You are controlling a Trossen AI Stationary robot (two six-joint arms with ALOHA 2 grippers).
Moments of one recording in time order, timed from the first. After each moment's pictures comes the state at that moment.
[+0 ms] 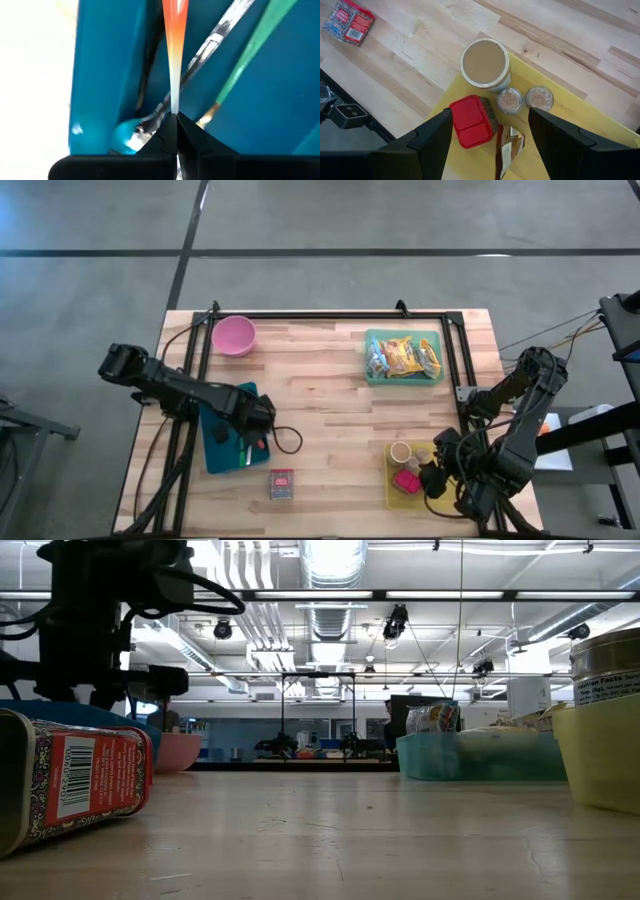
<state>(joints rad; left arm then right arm) -0.23 1.48 0.80 -0.92 -0.06 0.77 1.00 1.49 1.38 -1.39 0.47 2.03</state>
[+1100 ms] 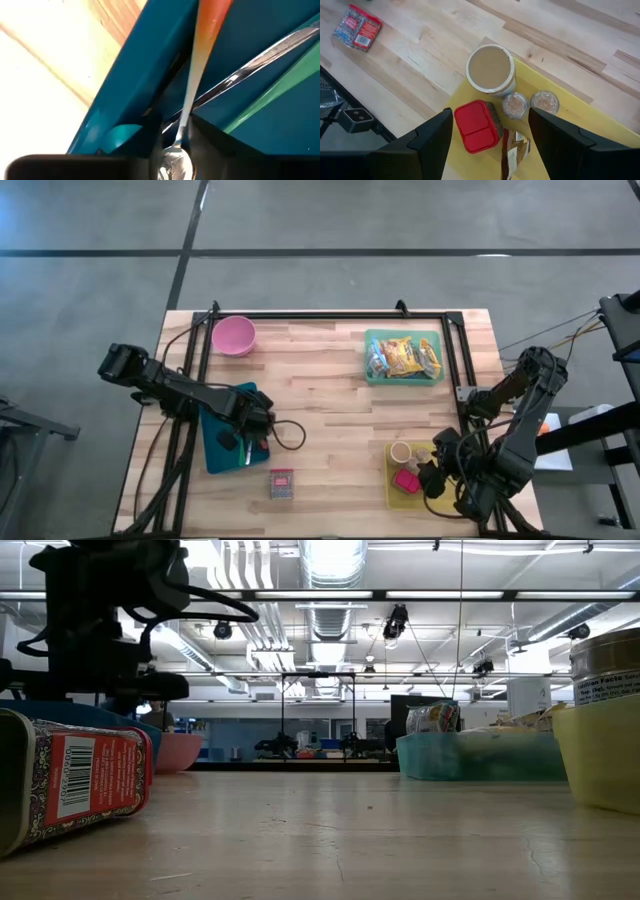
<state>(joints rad) -0.25 1.48 0.75 -0.82 -0.09 0.47 1.00 1.49 1.38 -1.38 0.50 2.03</state>
